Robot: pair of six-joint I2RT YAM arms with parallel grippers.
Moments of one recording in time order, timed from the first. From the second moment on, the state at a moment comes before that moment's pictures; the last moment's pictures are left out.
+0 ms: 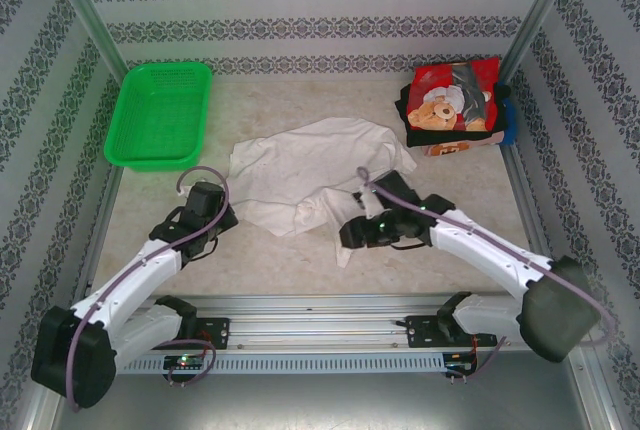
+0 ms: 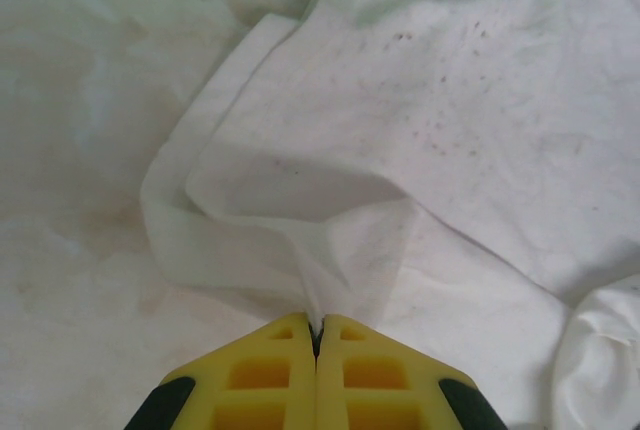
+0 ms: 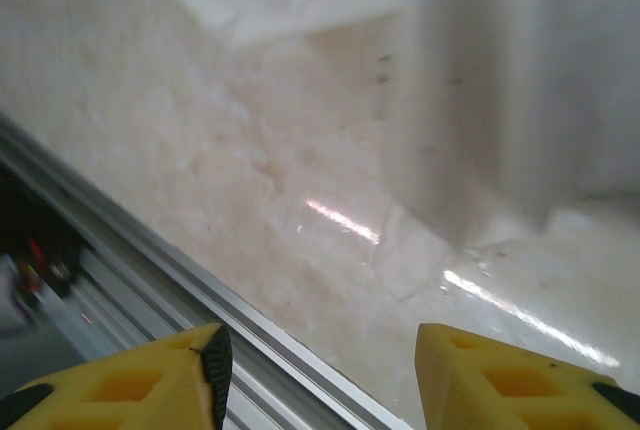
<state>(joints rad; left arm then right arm) -0.33 0.97 0.55 -0.42 -0.17 -0.80 0.60 1.20 0.78 -0.64 -0.46 0.52</state>
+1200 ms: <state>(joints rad) -0.34 0.70 0.47 -0.55 -0.04 -0.79 0.72 1.35 0.58 -0.37 -0.36 0.81</state>
